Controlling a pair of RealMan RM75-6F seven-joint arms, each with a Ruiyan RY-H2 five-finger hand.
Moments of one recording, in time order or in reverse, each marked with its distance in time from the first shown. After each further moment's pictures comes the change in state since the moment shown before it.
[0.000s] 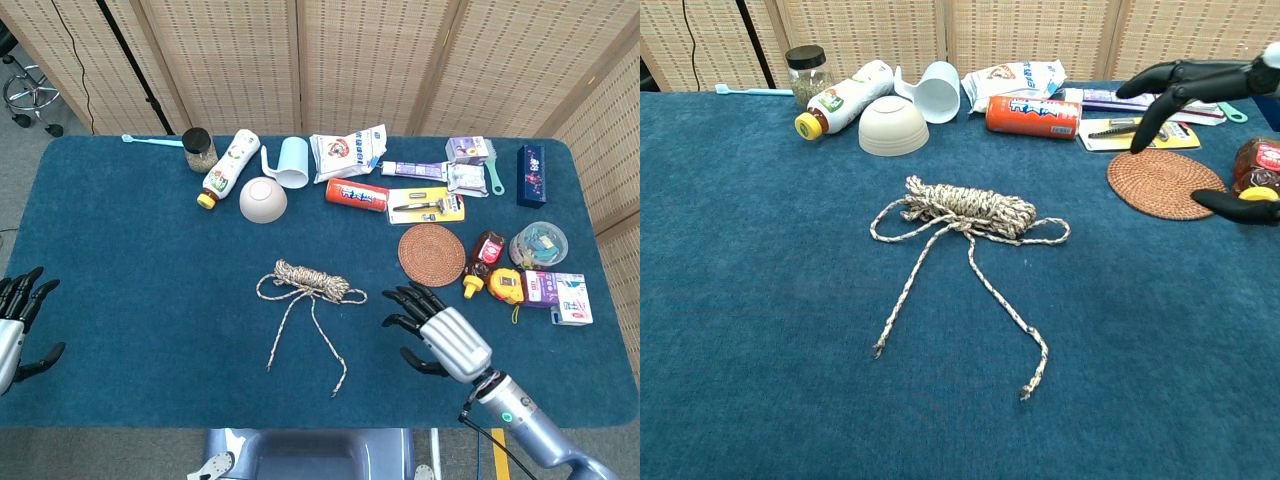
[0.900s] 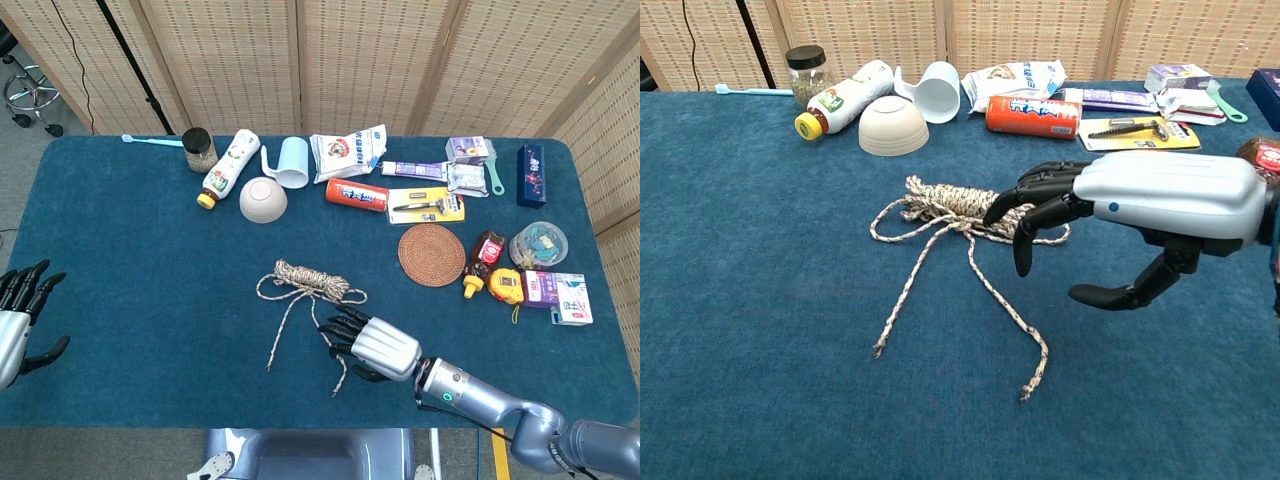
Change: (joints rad) left arm -0.030 0.021 -0.012 -0.042 -0.027 -0.026 0.035; right arm 0.272 -0.193 -0.071 0.244 -0.111 -0.150 0.060
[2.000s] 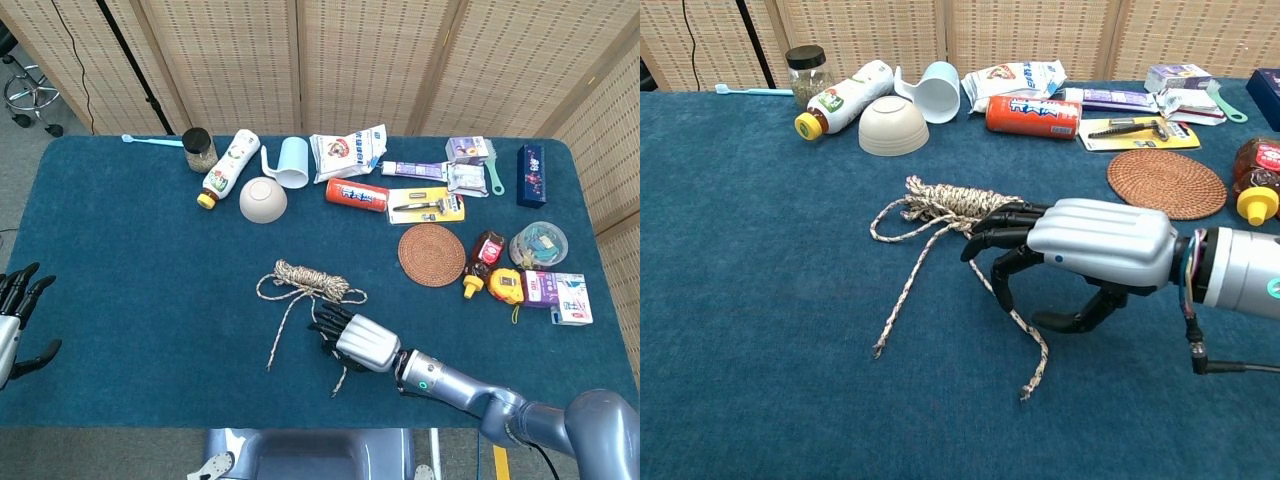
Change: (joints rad) left arm 0.016 0.023 0.013 -0.016 -0.002 0.023 -0.008; right arm 0.069 -0.297 -0.087 0.423 0.000 0.117 0.063
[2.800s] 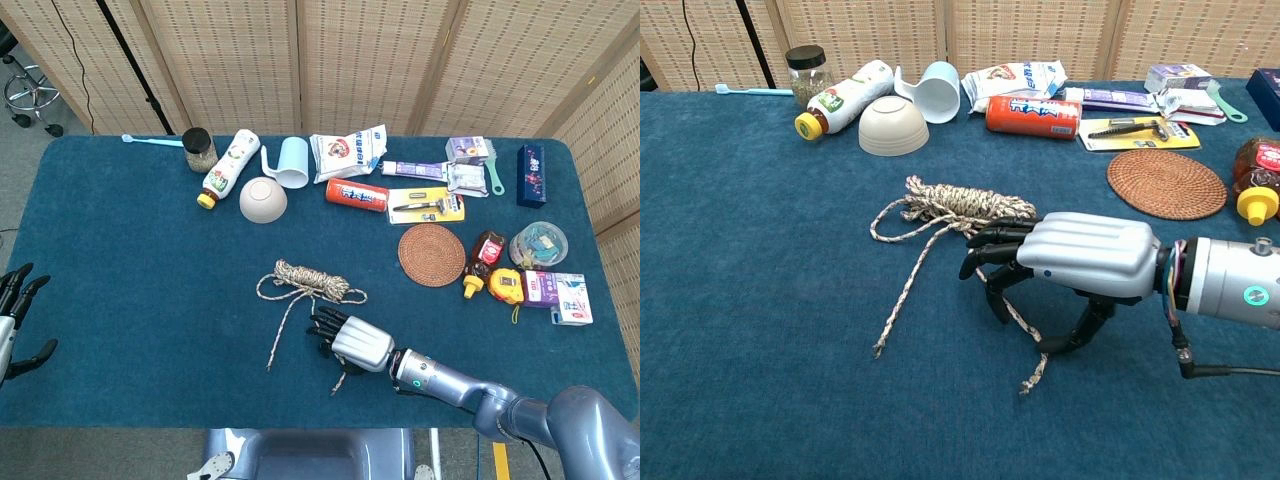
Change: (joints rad) left arm 0.005 -0.010 -0.003 0.021 -0.015 0.005 -0.015; right arm 0.033 -0.044 -0.038 0.075 0.020 -0.005 0.017
